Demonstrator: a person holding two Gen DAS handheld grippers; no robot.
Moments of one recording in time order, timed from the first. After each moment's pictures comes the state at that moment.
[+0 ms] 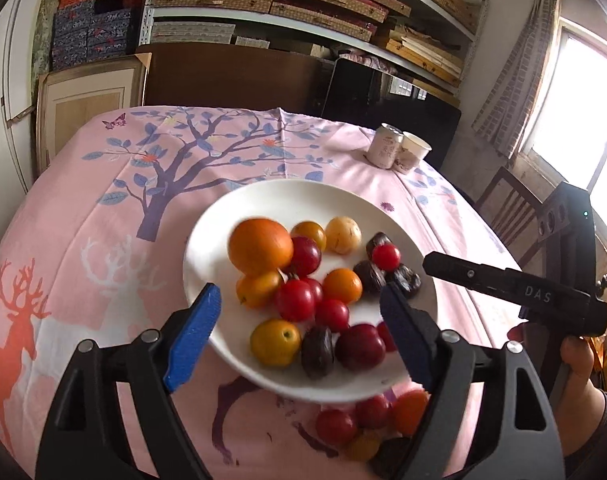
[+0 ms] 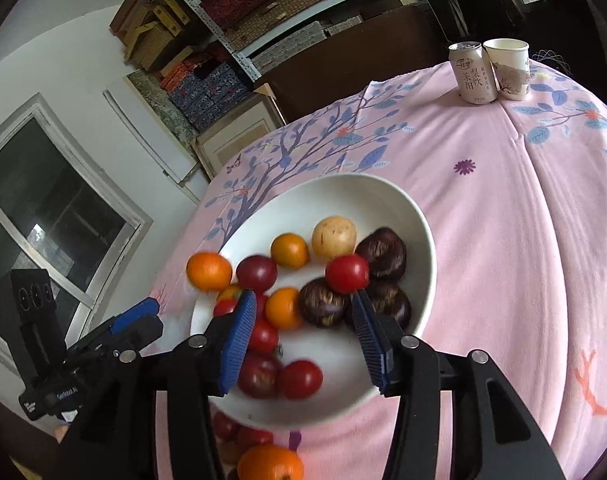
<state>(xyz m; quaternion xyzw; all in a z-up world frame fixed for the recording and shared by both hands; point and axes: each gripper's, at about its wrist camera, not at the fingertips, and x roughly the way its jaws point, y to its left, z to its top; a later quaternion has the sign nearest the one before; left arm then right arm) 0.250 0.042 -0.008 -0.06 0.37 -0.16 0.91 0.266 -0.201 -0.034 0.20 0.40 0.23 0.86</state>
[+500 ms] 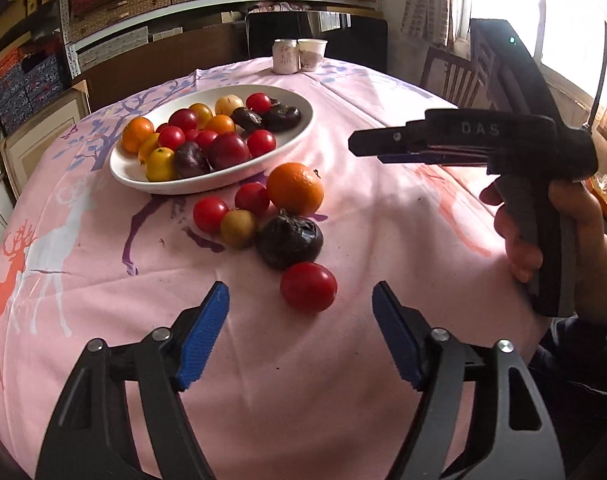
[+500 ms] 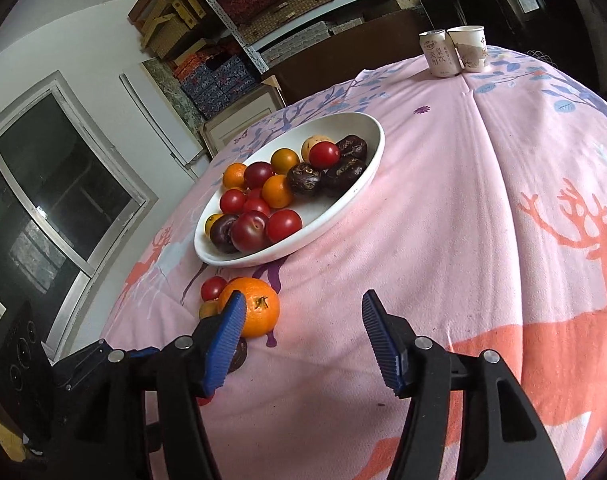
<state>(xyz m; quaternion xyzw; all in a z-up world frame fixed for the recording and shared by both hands) 0.095 -0.035 -0.071 0.11 0.40 -0.21 0.88 0.158 -0.229 -0.069 0.18 0.39 0.23 0.87</state>
